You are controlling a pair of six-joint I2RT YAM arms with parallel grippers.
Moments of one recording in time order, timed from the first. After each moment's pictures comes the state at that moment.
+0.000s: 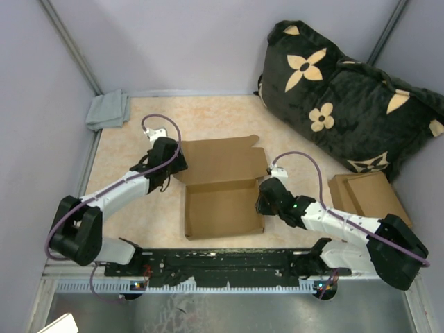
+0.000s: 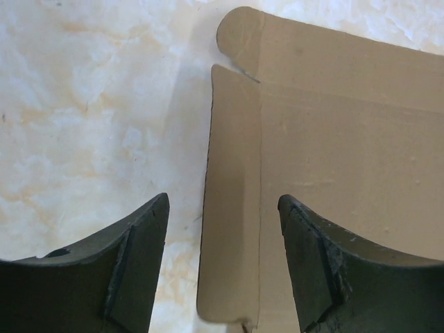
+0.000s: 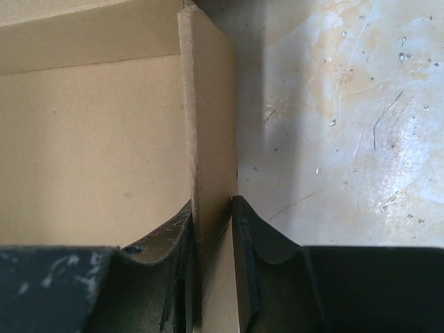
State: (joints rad) left arm -0.46 1.36 0.78 -0.12 -0.37 -0.57; right arm 0.81 1.12 0.46 -0.20 0.26 0.79
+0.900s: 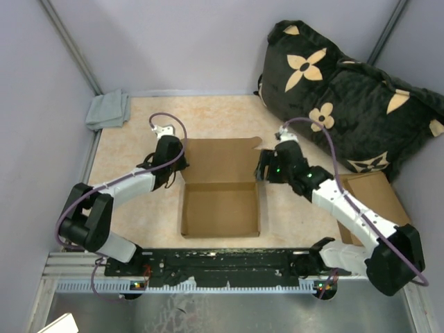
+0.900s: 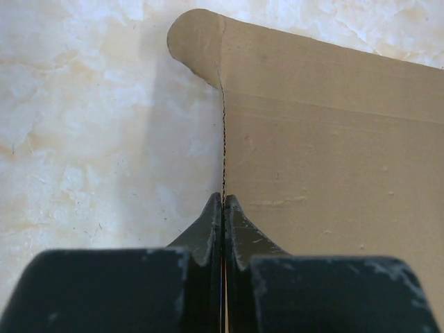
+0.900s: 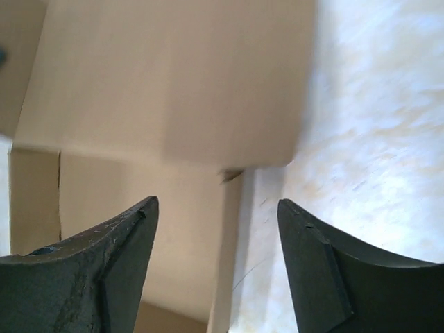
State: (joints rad) left arm -0.45 1.51 0.80 0.07 -0.27 -0.52; right arm 0.62 1.11 0.81 -0.45 0.12 0.56
